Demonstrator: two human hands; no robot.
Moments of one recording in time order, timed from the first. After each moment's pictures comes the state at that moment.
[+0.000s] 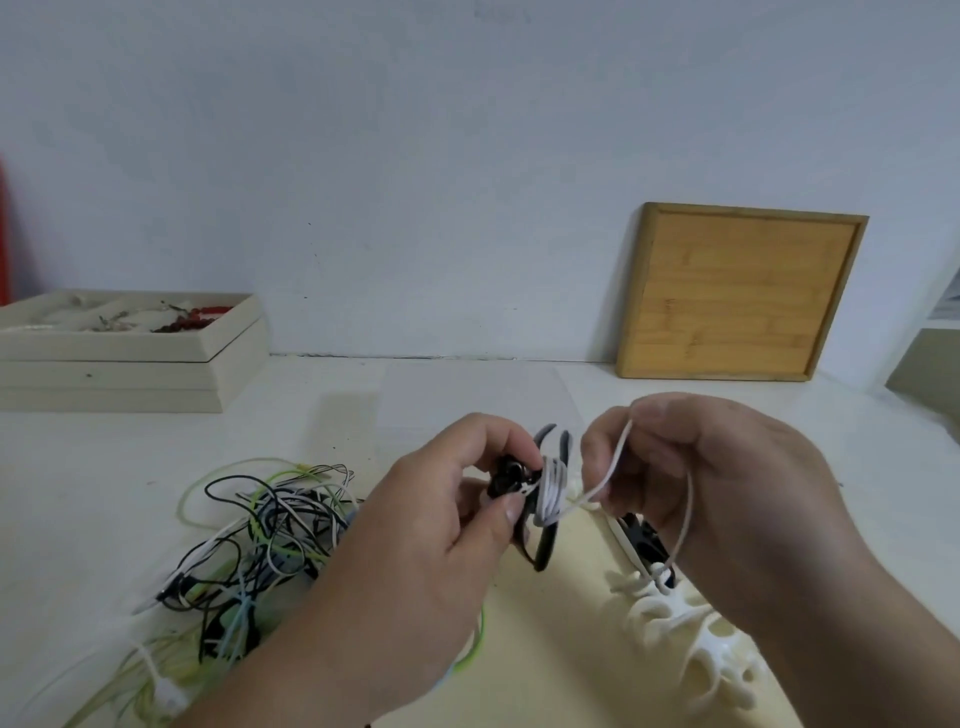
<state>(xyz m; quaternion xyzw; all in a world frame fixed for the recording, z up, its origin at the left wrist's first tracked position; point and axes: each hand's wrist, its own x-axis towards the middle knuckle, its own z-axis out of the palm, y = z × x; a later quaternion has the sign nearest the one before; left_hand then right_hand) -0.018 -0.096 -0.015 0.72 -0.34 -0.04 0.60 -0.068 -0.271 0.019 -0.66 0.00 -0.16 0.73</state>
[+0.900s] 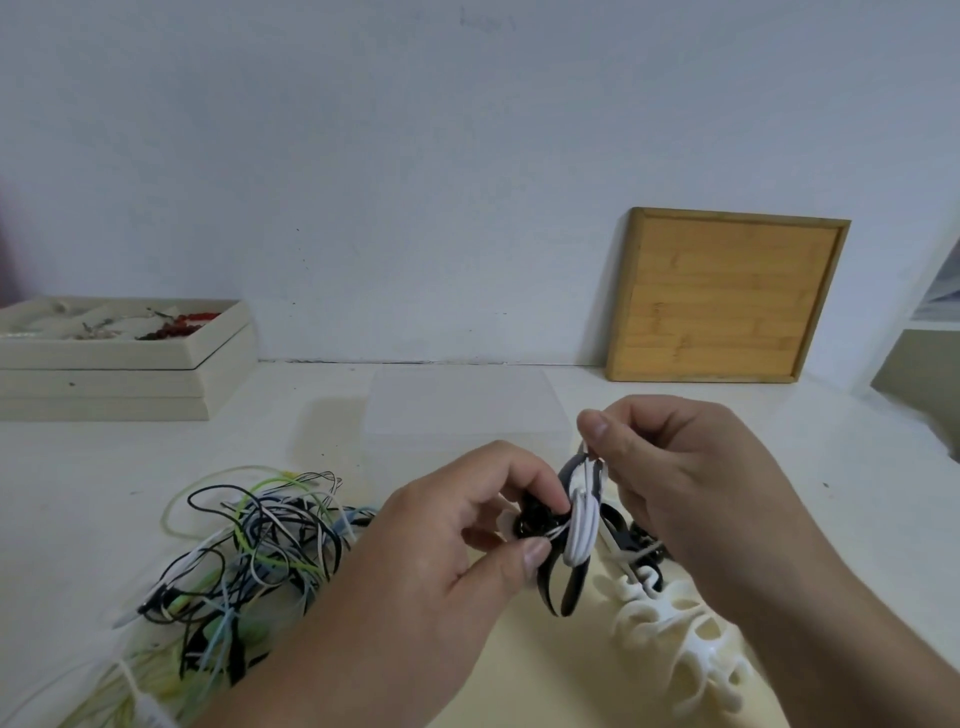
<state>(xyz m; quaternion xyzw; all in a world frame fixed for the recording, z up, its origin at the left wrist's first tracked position) -0.023 -0.100 -0.017 0.71 -0.39 -0.06 0.59 -0.067 -0.285 0.012 -0.83 0.07 -0.19 0.52</state>
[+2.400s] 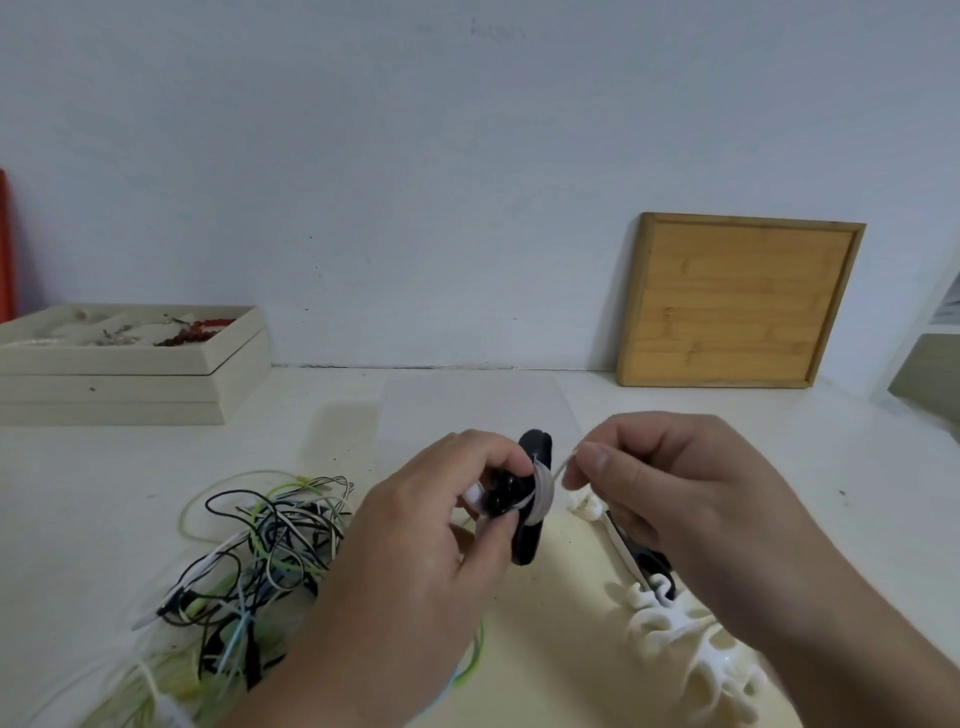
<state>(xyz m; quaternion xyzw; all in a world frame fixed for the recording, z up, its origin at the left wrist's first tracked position) -0.017 -0.098 -0.019 0.79 -0.33 0.10 0.51 -0.073 -0.277 0.018 -0.83 -0.01 -0.13 0.54</state>
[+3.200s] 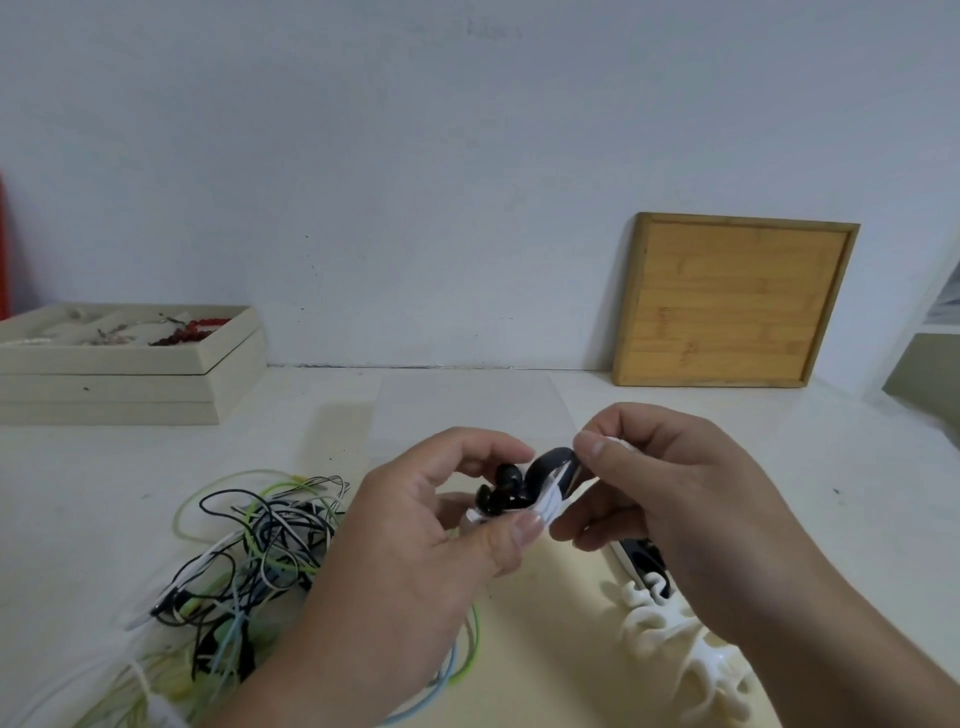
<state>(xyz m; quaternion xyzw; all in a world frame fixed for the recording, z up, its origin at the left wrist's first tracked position) -0.016 -0.102 -0.021 0.65 -0.28 -0.07 0.71 -0.067 -0.275 0.014 -0.76 0.05 -0.12 0.64</state>
